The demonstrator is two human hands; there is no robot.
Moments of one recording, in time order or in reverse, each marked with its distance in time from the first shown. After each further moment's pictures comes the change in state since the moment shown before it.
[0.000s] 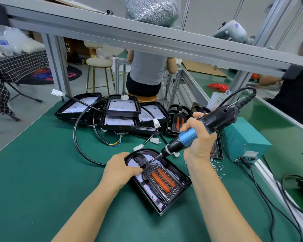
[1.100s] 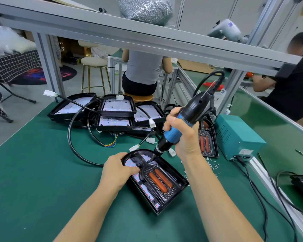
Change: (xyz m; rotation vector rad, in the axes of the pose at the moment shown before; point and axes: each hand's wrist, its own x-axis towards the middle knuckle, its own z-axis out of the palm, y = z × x) left_hand 0.001 0.001 0.007 -0.084 0.032 0.042; right_hand 0.007 0.002 0.007 -0.160 -0.414 0.044
